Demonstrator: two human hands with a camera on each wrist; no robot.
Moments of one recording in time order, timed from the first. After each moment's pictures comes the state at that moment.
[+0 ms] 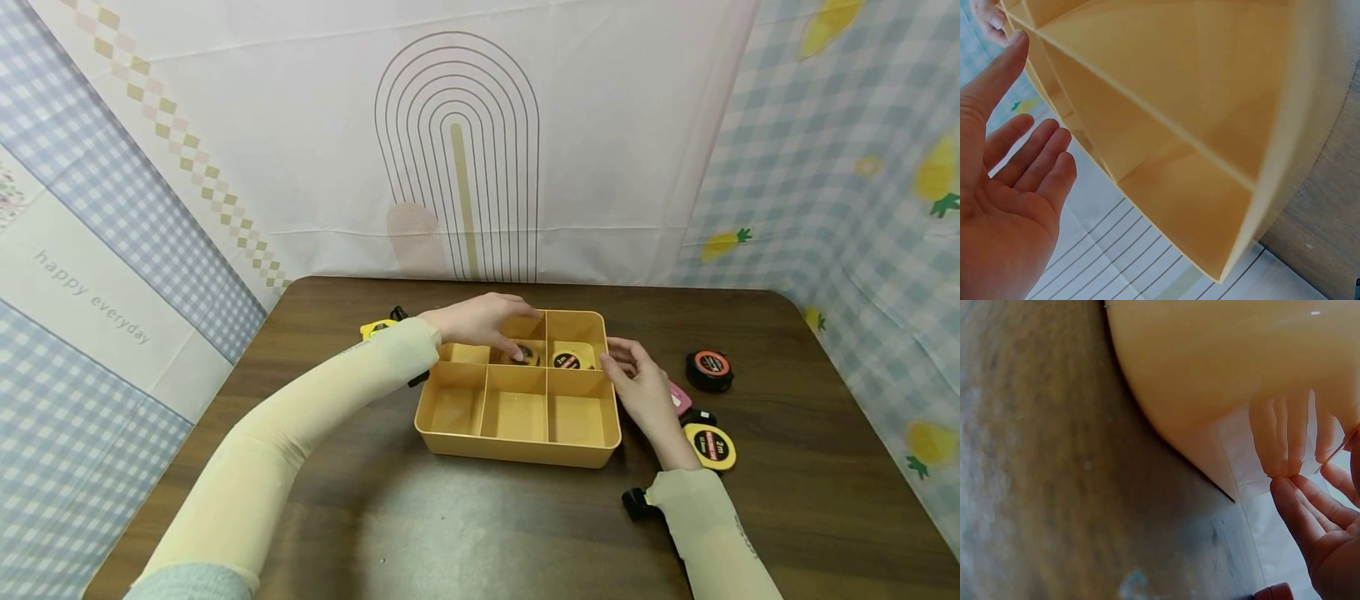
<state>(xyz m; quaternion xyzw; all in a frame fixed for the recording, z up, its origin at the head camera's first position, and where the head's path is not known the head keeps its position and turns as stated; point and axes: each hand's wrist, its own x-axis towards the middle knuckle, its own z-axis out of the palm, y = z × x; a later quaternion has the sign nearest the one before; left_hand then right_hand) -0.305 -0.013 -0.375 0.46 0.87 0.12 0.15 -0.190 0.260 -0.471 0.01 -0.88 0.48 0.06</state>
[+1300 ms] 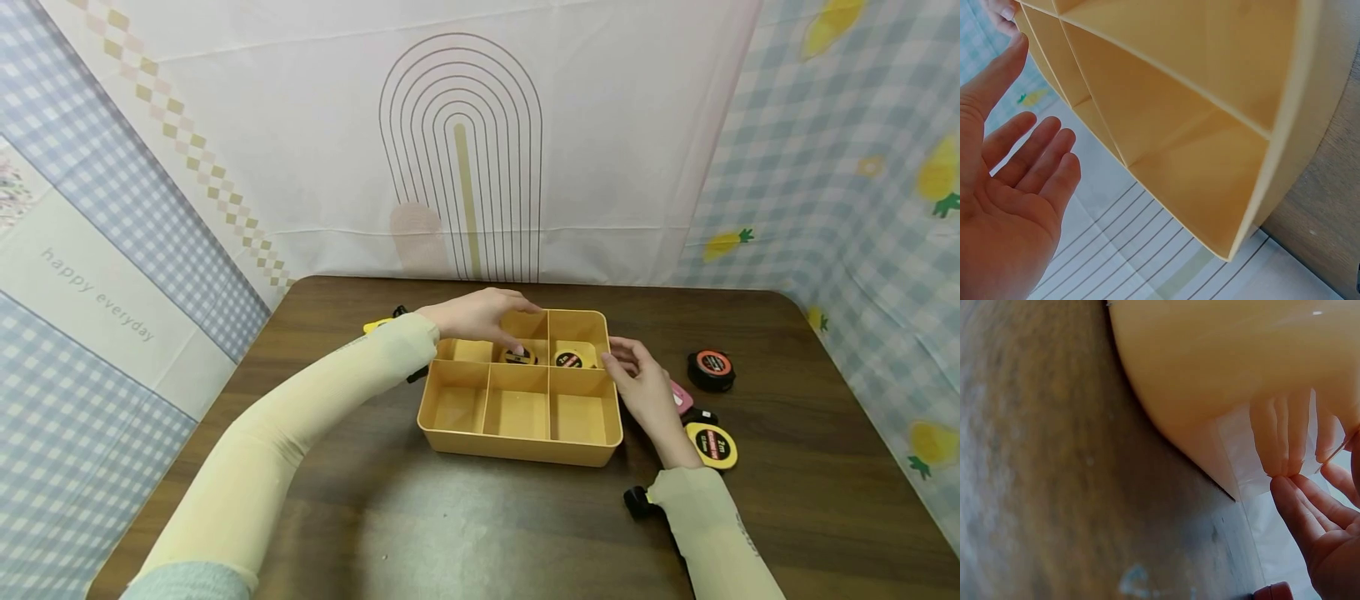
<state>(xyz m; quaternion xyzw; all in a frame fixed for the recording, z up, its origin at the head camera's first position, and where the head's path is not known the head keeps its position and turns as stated) -0.303 -0.018 -0.367 0.46 0.87 0.12 0.15 -0.189 0.259 -0.470 0.00 -0.87 0.48 0.05</state>
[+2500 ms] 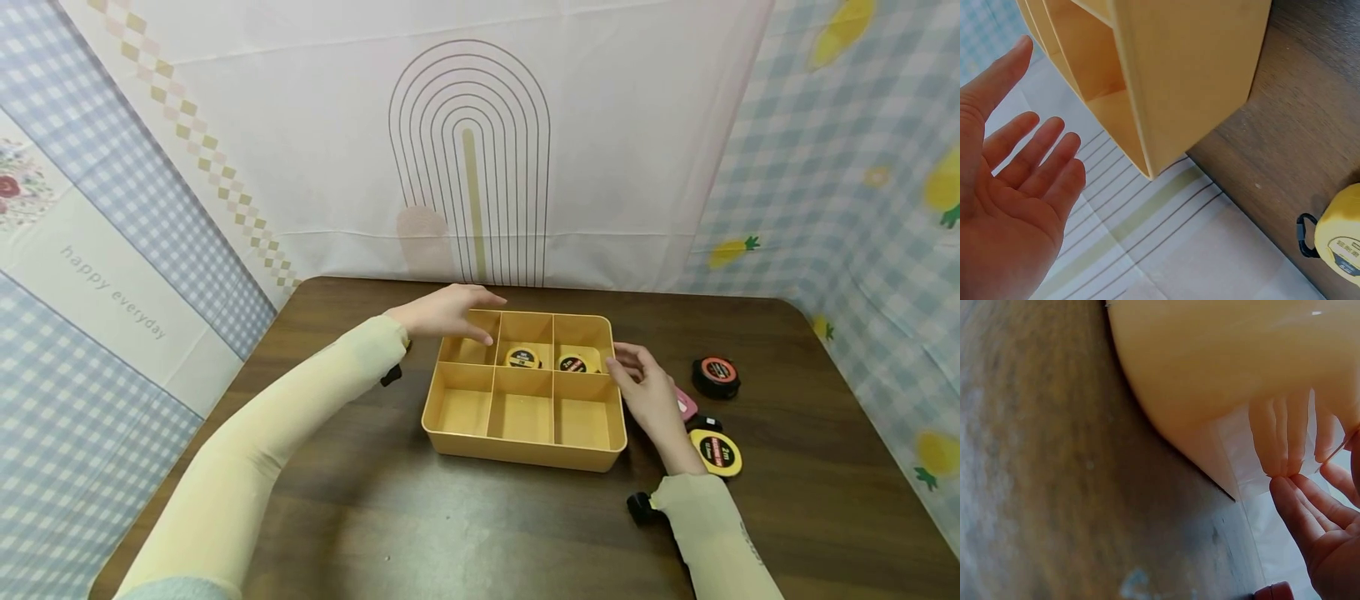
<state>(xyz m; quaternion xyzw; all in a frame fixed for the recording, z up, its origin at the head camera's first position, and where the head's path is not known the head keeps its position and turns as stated) -0.311 -0.070 -0.362 0.40 0.90 0.15 0.12 -0.196 0.262 -0.469 0.01 -0.88 0.48 0.05</state>
